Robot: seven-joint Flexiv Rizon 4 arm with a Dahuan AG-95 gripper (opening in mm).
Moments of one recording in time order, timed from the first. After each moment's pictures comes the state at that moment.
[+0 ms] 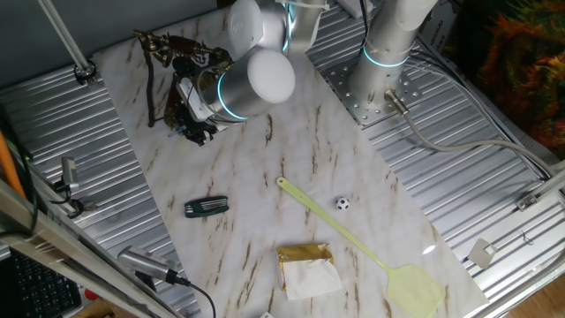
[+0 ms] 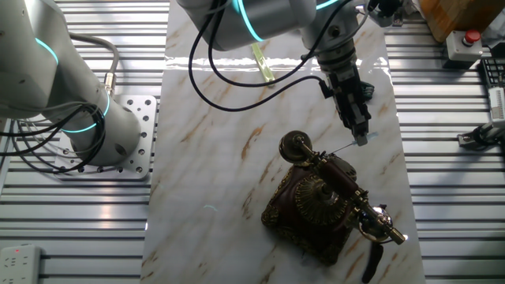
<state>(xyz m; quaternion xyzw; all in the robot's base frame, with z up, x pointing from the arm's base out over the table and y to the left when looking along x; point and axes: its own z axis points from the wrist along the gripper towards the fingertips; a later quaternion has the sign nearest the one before) 0.585 -0.046 0.104 -0.10 0.94 -0.27 0.18</state>
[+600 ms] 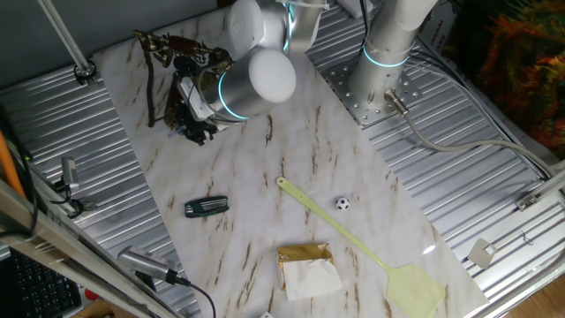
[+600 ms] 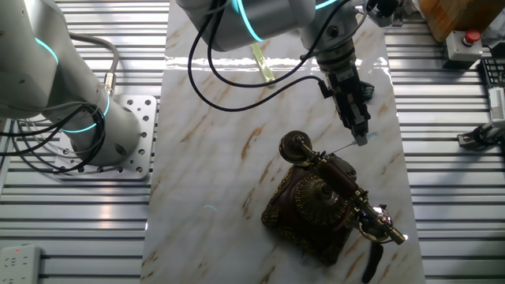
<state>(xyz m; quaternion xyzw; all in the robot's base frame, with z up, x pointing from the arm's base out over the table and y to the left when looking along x) 0.585 -0.046 0.105 -0.09 0.94 -0.27 0.18</state>
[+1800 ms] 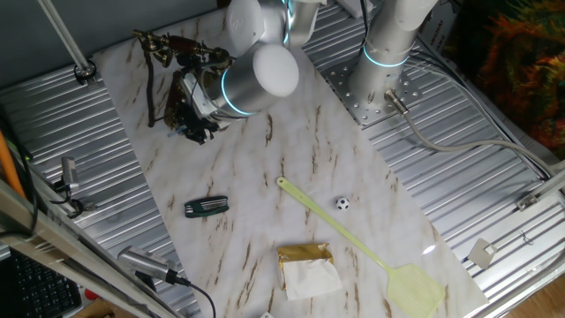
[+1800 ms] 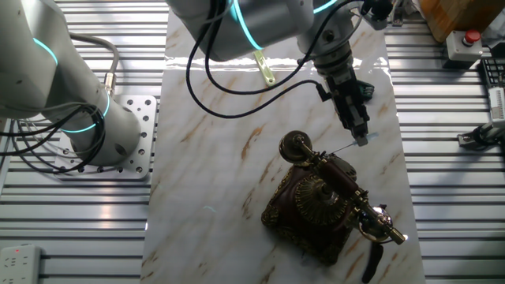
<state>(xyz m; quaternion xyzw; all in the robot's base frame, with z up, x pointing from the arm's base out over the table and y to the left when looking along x) 0.585 -0.046 0.107 -0.10 0.94 -0.25 0.19</state>
